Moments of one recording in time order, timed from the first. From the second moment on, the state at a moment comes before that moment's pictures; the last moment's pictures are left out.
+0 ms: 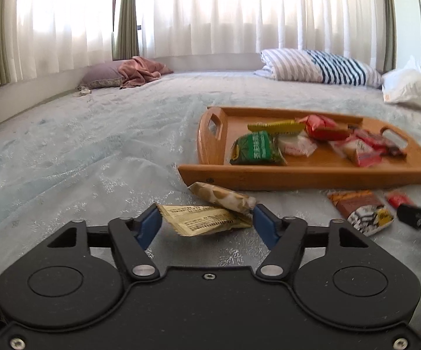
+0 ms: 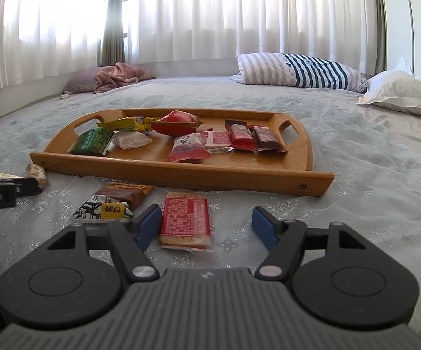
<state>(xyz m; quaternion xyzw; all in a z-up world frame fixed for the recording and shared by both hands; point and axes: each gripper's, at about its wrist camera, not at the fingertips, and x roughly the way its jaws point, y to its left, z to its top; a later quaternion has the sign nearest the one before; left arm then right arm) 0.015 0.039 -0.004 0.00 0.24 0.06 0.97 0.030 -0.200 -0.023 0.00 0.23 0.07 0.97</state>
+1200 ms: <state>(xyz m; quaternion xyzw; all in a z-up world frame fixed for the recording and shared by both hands) 0.015 0.019 0.011 0.00 0.28 -0.07 0.96 0.034 -0.190 -0.023 -0.01 0.24 0.08 0.97</state>
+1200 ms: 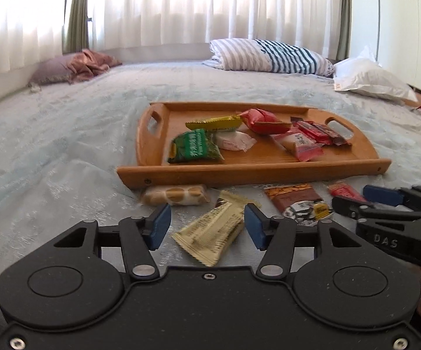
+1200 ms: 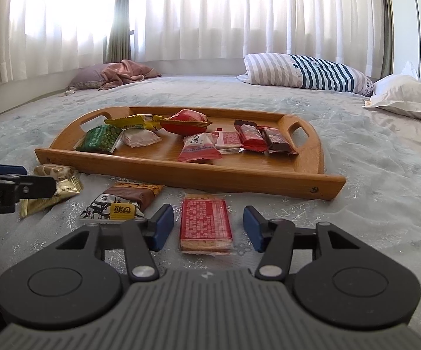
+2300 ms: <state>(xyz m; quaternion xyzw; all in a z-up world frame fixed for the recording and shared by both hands) 0.026 0.017 0.012 -0.05 0.28 -0.07 0.96 0.027 -0.185 -0.014 0.00 0.23 0.08 0.97</state>
